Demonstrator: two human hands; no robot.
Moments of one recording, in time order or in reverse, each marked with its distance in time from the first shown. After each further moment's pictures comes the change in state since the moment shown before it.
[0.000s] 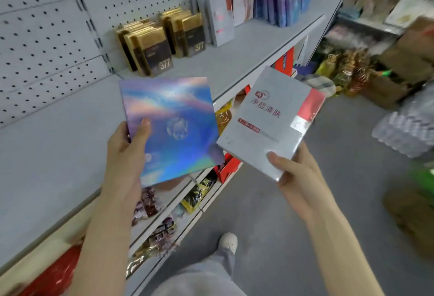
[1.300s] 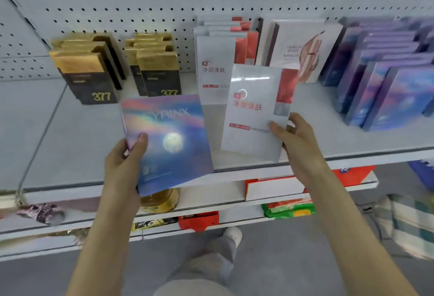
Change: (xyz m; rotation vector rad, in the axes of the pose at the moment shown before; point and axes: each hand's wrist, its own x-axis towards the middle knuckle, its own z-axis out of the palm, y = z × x) left_hand 0.214 -0.038 0.407 -0.156 0.745 -0.176; right_hand 0.619 -0.181 -0.097 -0.511 -0.598 0.120
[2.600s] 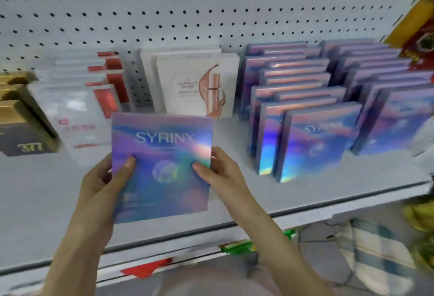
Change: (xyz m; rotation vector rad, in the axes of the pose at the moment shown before) left_hand -0.008 -0.029 0.257 0.042 -0.254 0.133; right_hand 0.115 0.011 -0.137 0.150 -0.322 -0.010
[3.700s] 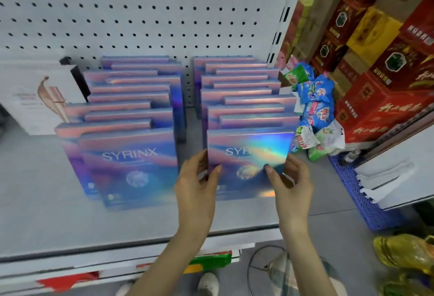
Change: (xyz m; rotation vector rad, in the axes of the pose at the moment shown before) left_hand -0.053 -0.076 0.473 0.336 0.127 0.205; right_hand -0.031 -0.072 -0.433 -0.230 0.673 -0.285
